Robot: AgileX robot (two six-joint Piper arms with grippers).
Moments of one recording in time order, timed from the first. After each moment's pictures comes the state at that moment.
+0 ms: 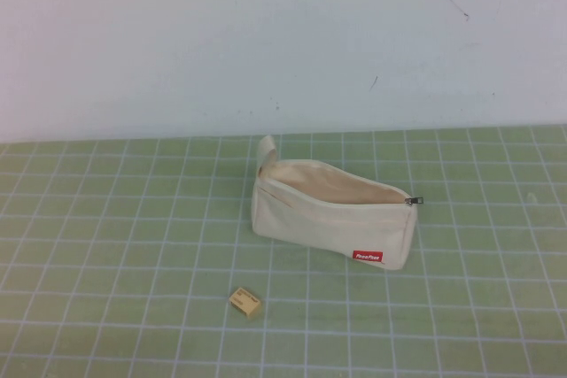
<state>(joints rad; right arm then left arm) -0.11 -0.01 0.03 -0.10 0.41 -0.03 -0.04 -0.01 0.02 -0.09 0.37 -0.03</state>
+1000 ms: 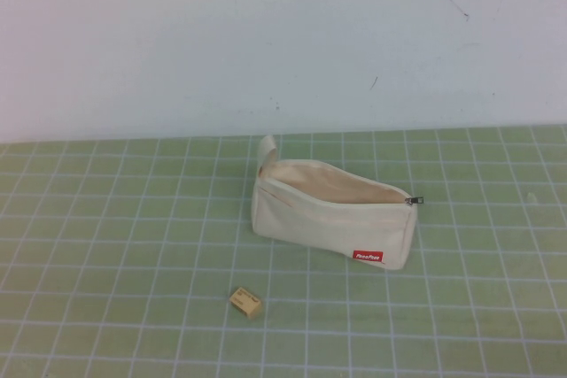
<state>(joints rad) -0.11 -0.01 0.03 -0.10 0.41 -0.03 -0.04 0.01 -0.26 0.49 -0.26 -0.58</state>
